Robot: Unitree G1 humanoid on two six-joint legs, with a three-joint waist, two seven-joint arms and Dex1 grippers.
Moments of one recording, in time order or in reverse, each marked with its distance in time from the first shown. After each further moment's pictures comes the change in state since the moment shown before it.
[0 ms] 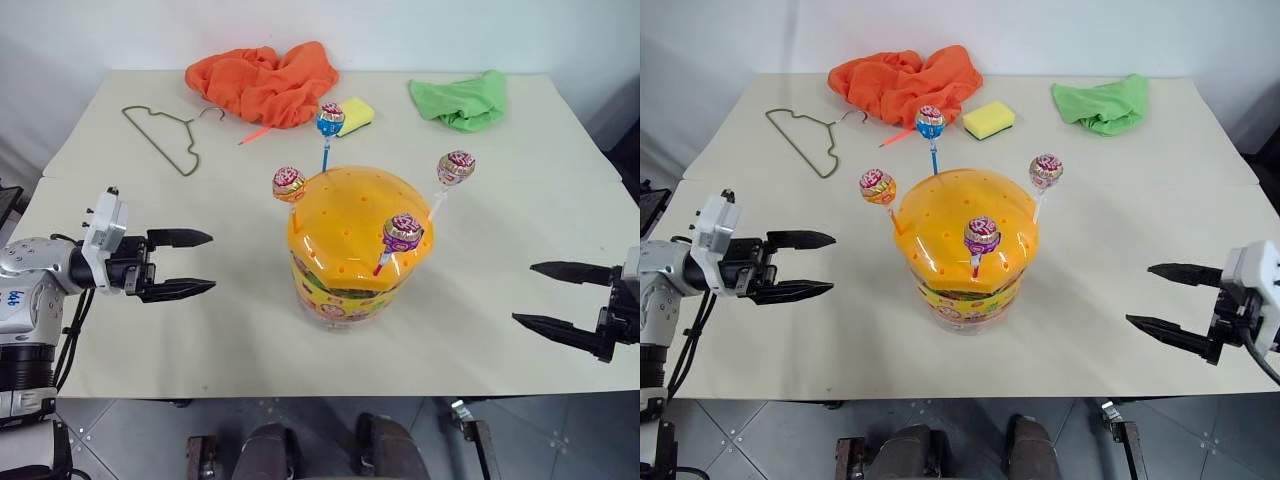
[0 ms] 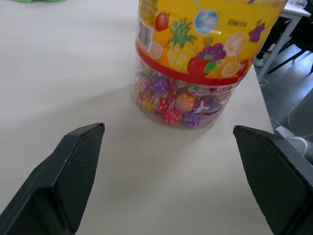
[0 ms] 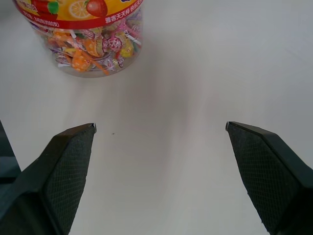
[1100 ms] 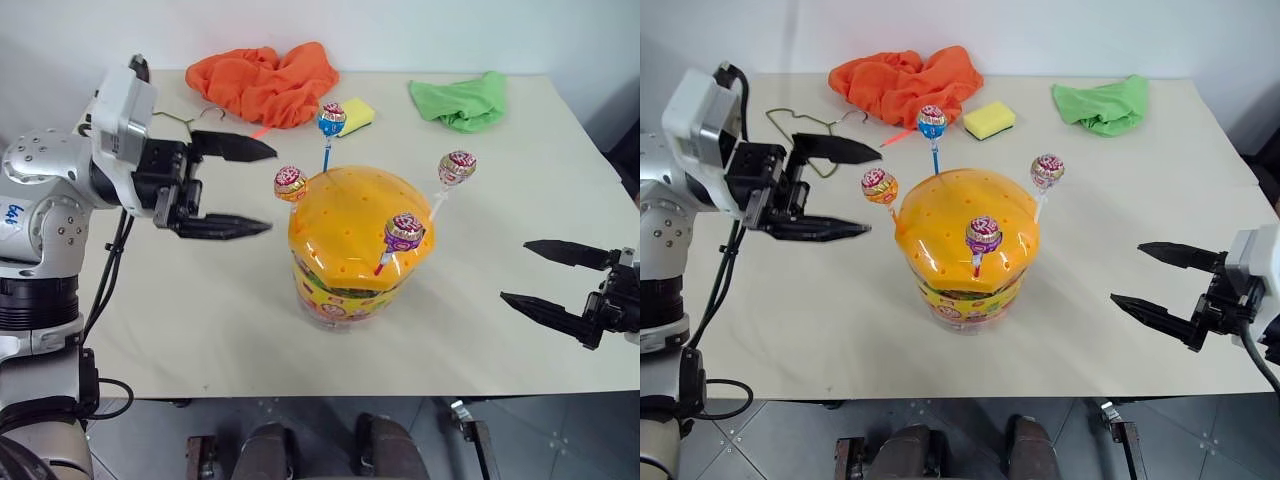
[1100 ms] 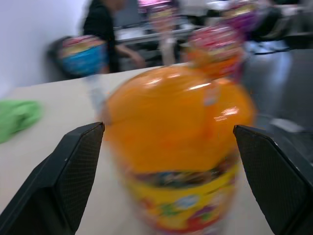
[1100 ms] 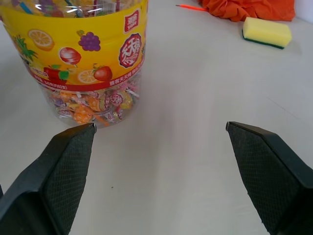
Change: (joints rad) left arm -0.414 -0.049 -0.139 -0.272 -0.156 0.186 0.046; right arm -0.007 0.082 -0.045 -0.138 0.120 0.052 -0.128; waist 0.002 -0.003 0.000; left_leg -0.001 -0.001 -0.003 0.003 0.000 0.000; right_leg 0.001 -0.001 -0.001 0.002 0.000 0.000
